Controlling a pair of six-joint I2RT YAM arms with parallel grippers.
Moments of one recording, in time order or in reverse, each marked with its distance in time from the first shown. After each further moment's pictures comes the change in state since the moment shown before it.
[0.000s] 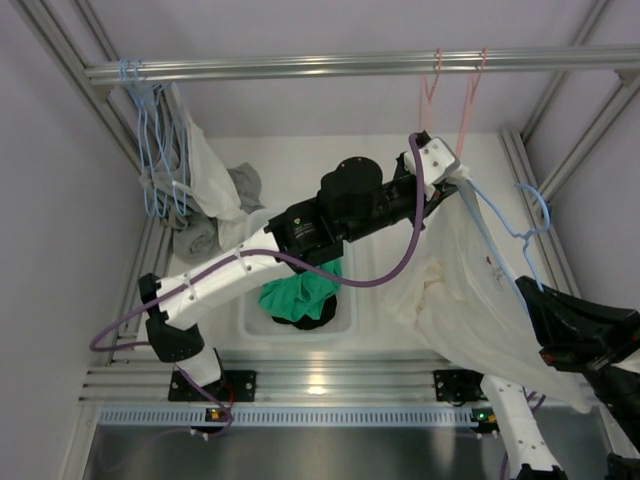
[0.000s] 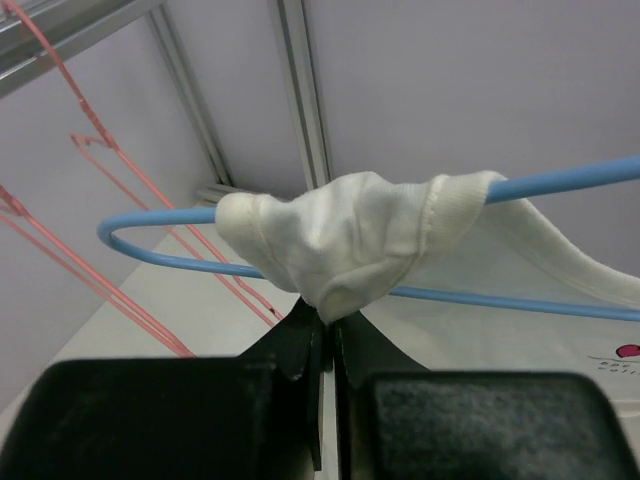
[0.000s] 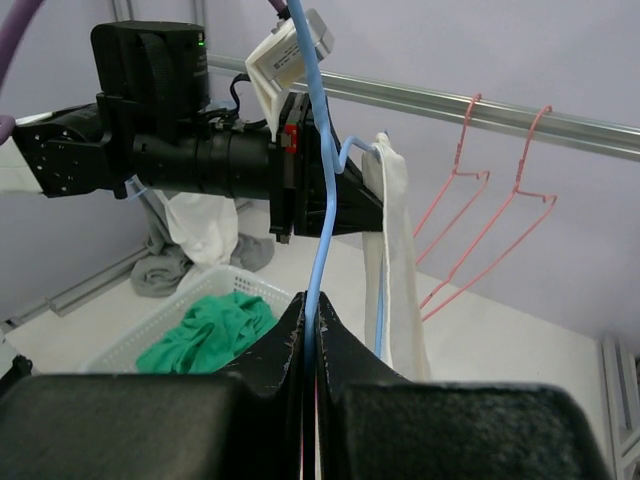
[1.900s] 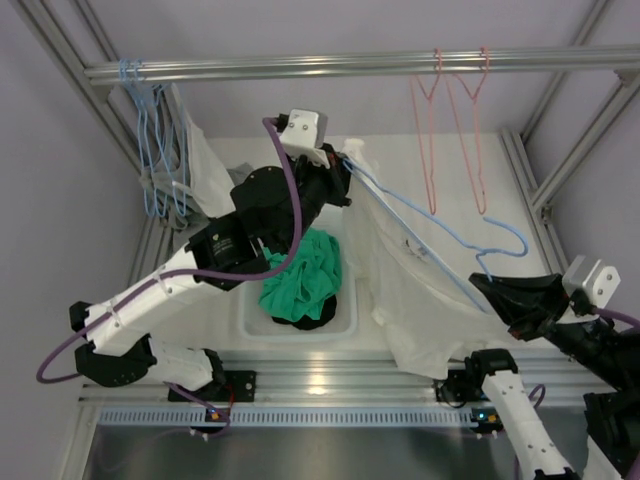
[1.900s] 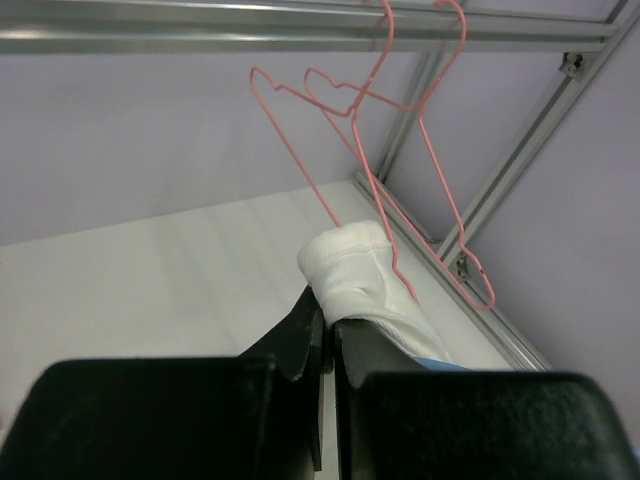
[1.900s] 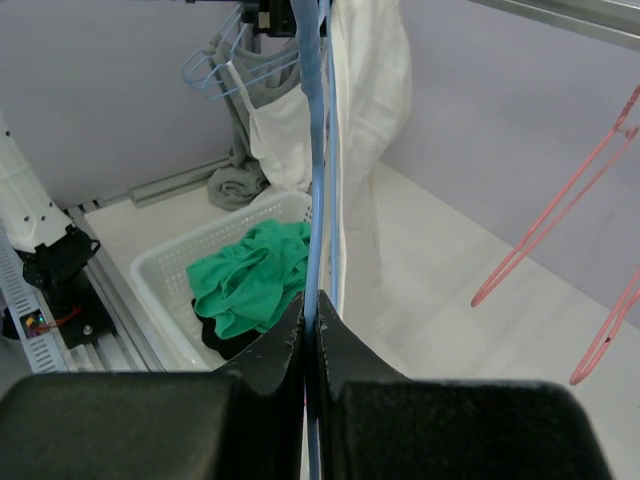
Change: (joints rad) left arm 0.029 -0.315 -0.215 -0.043 -0.569 -0.281; right arm 0.129 -0.039 -0.341 0.102 -0.201 -0.150
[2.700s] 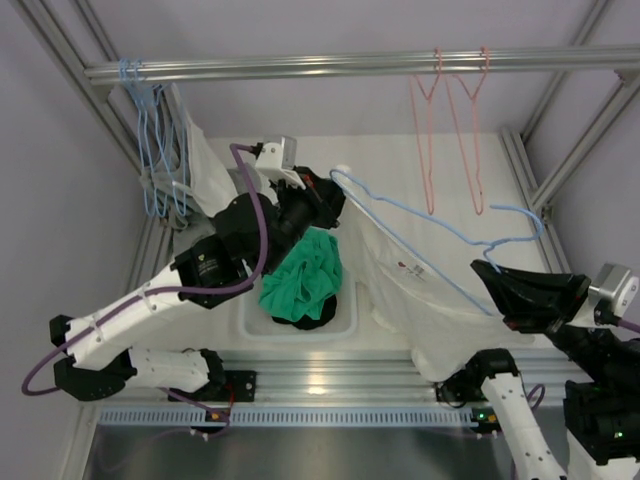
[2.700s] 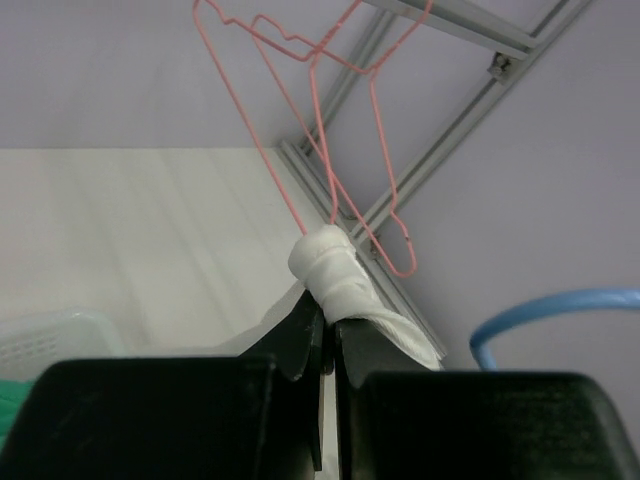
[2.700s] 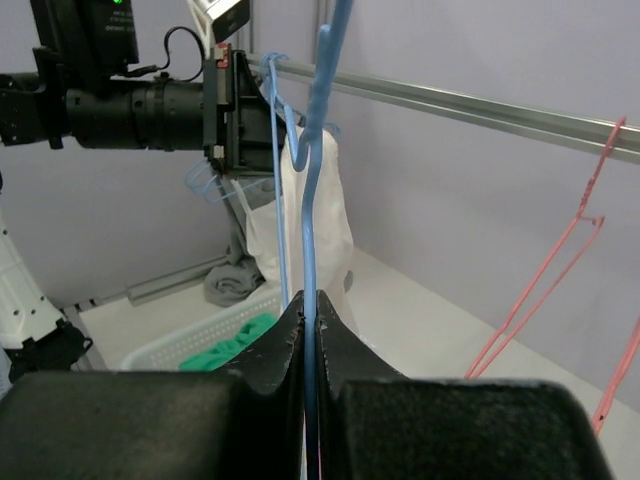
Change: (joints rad) left arm 0.010 -0.178 -0.261 0.049 0.065 -0.301; right arm 0.002 -0.126 -0.250 0.477 0.036 0.264
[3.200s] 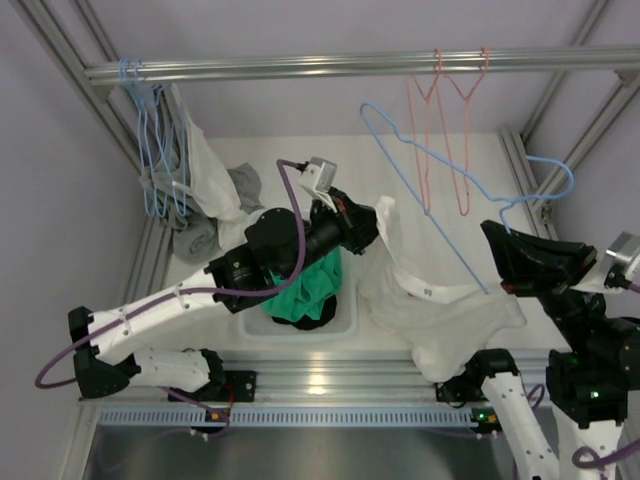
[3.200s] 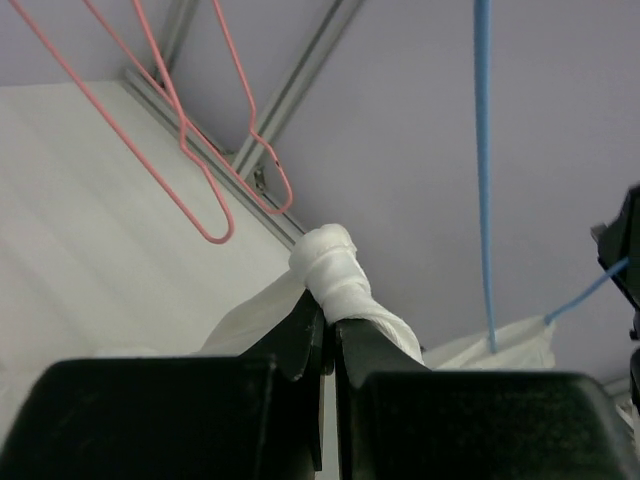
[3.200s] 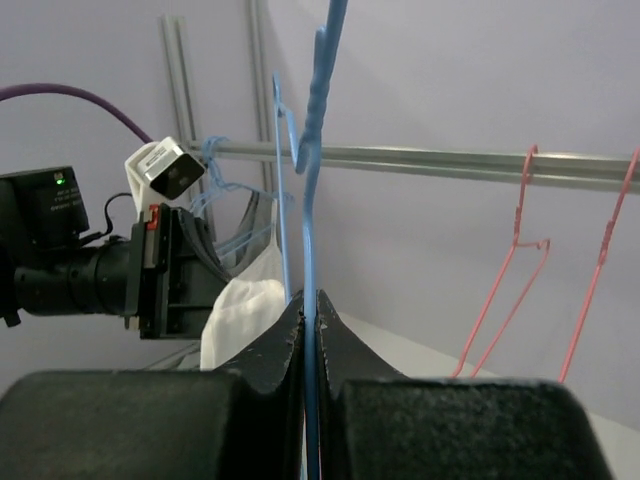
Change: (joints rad) left arm 0.001 0.027 -0.188 0.264 0.335 -0.092; right arm 0.000 0.024 -0.139 0.306 0.201 0.154
